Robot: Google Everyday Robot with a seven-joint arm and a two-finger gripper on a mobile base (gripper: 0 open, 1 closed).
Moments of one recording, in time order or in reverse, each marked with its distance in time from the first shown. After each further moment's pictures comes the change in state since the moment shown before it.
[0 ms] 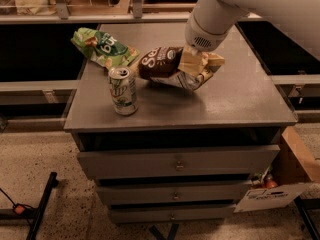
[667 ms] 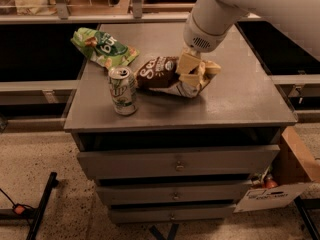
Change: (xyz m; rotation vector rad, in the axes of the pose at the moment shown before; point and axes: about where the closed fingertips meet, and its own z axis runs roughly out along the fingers) arm -0.003 0.004 0.001 -0.011 -0.010 -0.004
